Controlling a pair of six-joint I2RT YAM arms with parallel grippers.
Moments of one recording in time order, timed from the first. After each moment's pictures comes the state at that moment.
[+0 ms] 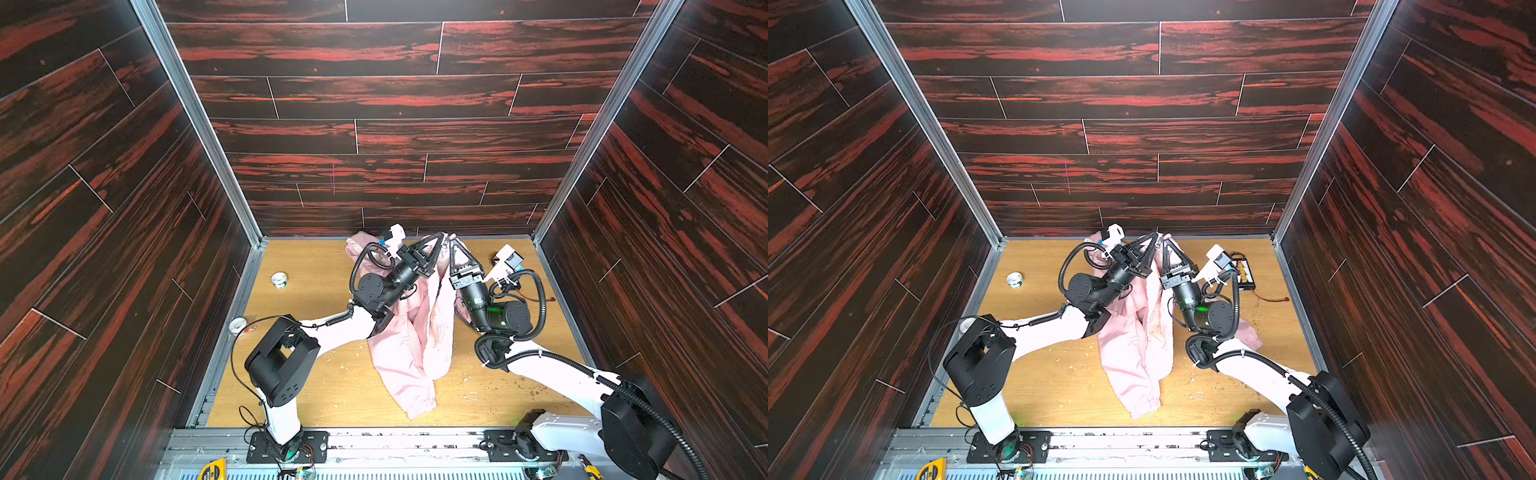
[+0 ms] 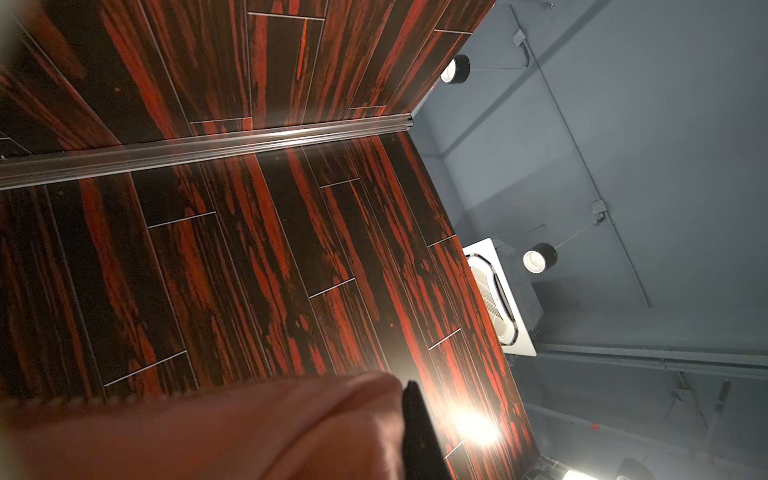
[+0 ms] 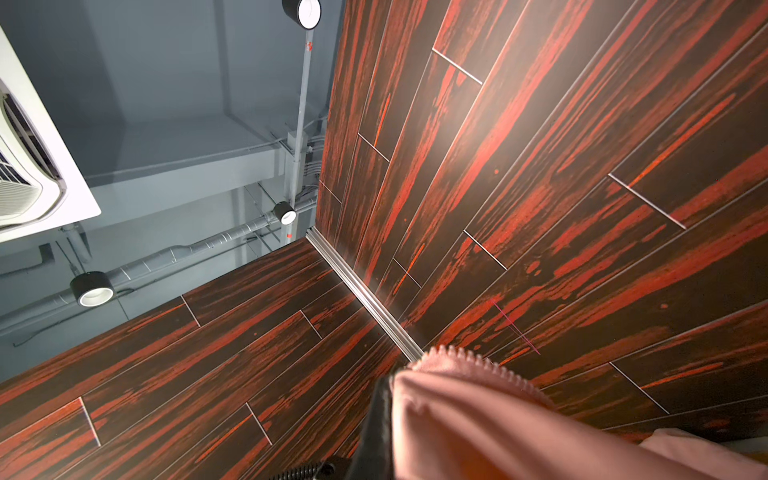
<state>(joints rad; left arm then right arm) -0.74 1.80 1.17 1.30 0.18 -1.61 0.70 1.28 0.71 1.17 0.16 0.83</state>
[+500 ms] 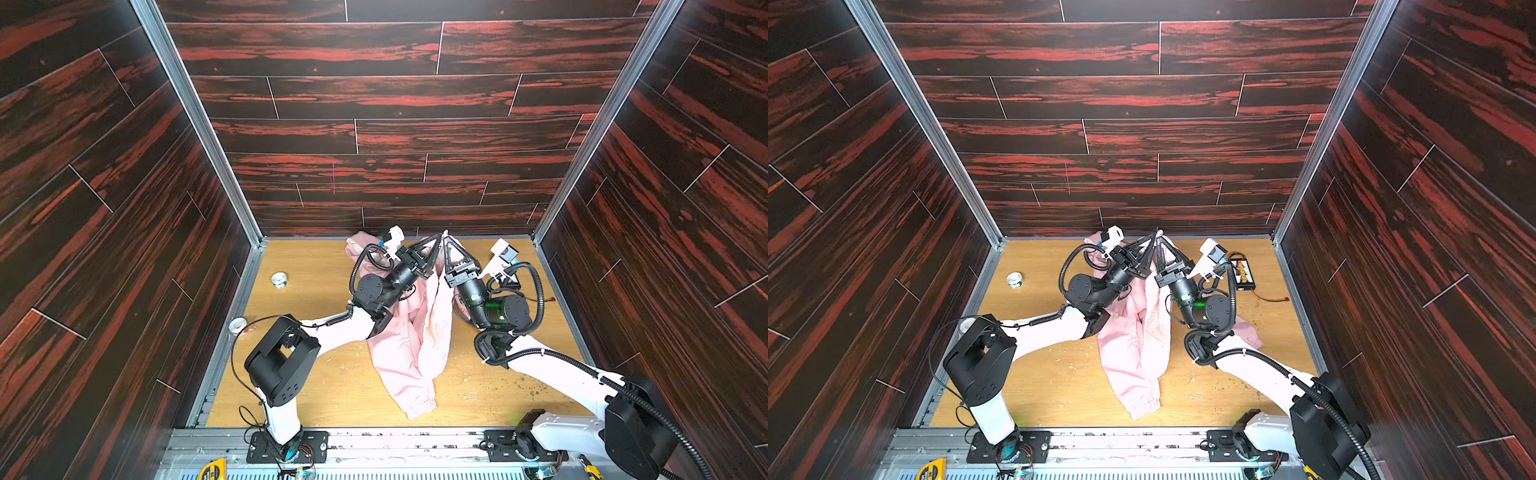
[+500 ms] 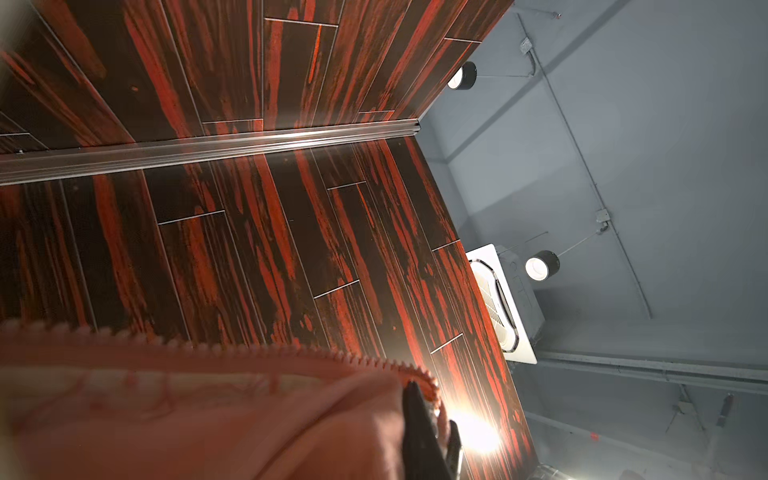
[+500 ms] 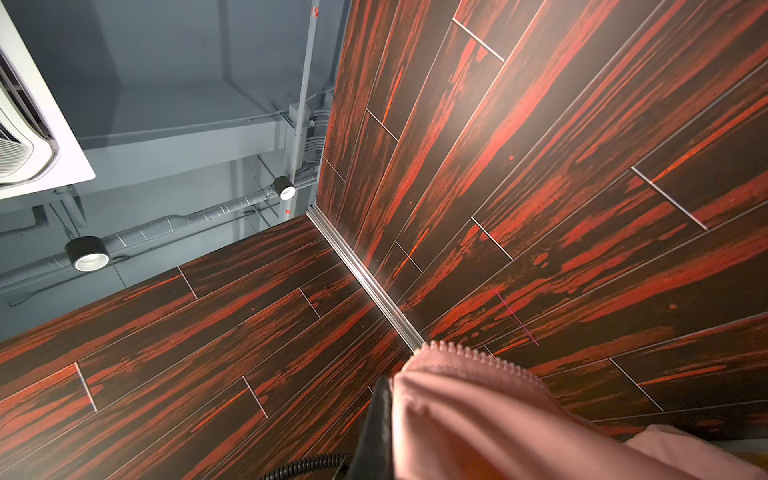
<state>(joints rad) -0.74 1.80 1.15 1.29 0.17 -1.62 0.70 1.27 0.75 1.10 0.11 0.79</state>
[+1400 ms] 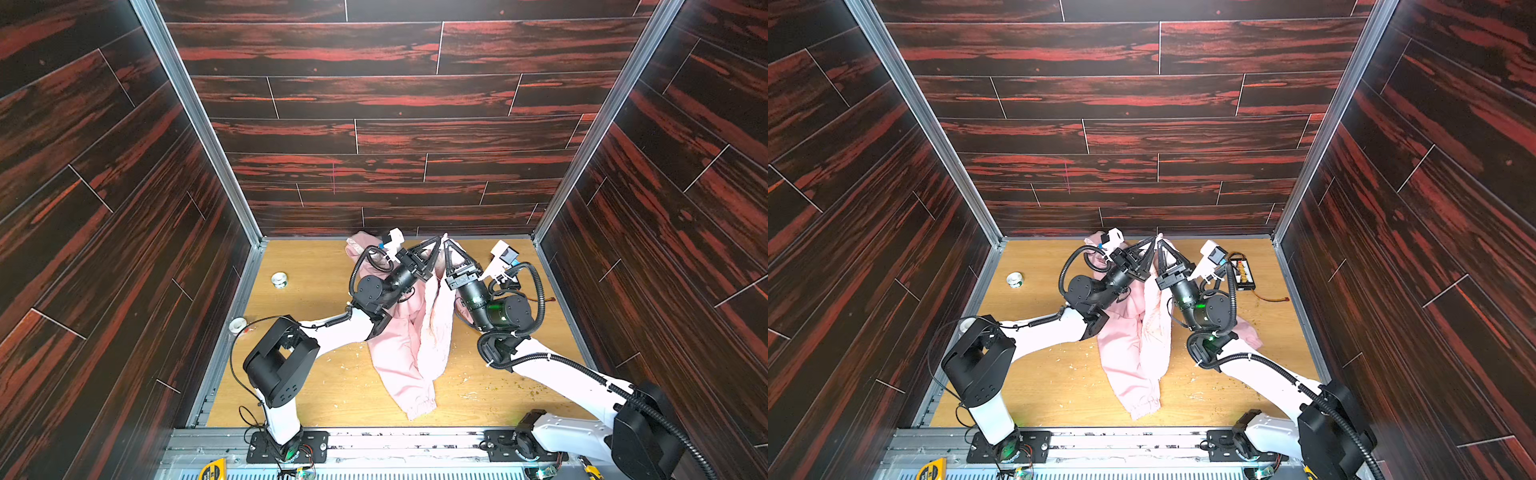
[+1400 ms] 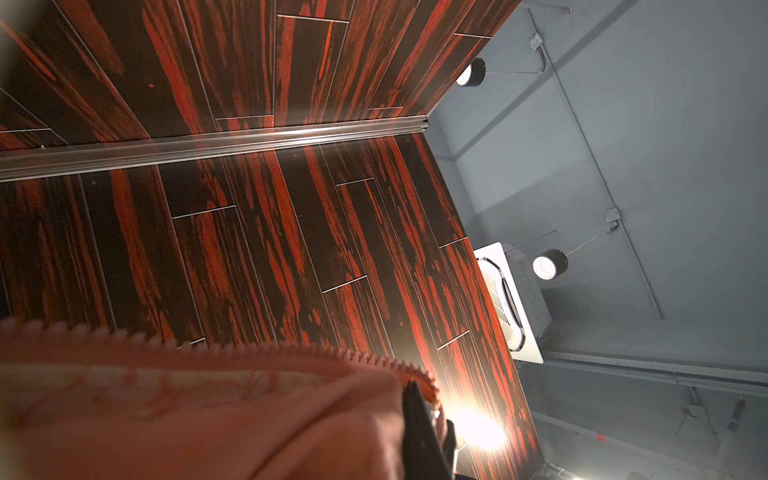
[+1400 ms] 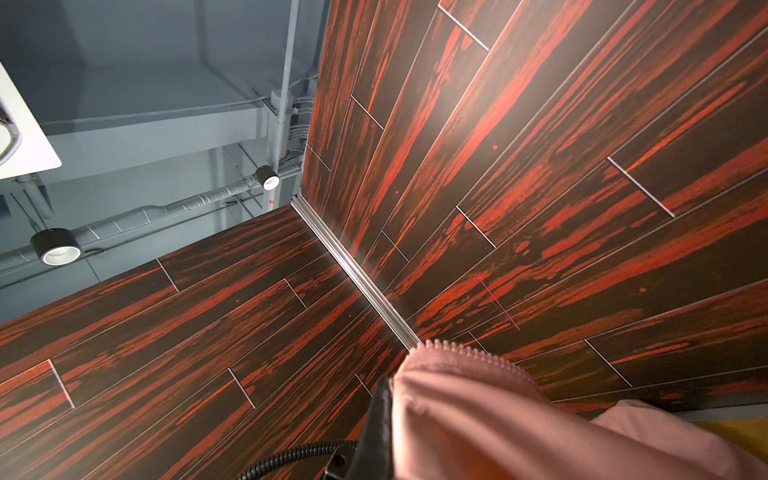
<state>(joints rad) -0.74 1.79 1.13 1.28 0.18 -1.62 0.71 1.22 0.74 1.01 0.12 0.78</state>
